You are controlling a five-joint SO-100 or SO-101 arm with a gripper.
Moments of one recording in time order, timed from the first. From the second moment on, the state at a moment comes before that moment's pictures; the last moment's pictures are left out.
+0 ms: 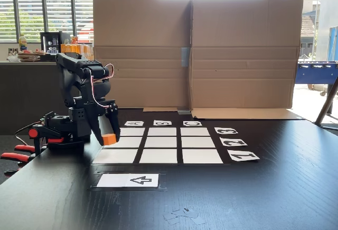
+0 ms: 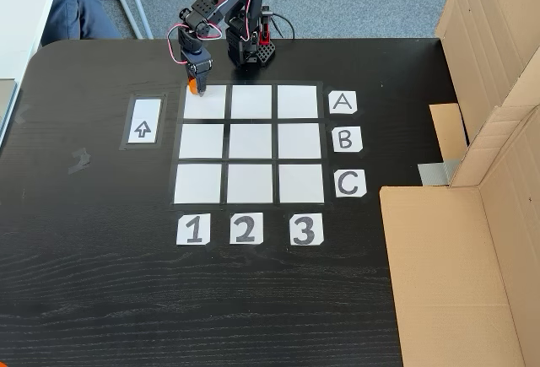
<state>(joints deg) 43.8 113.2 133.0 65.8 5.2</state>
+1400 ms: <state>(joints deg) 38.6 108.7 139.1 56.2 5.2</state>
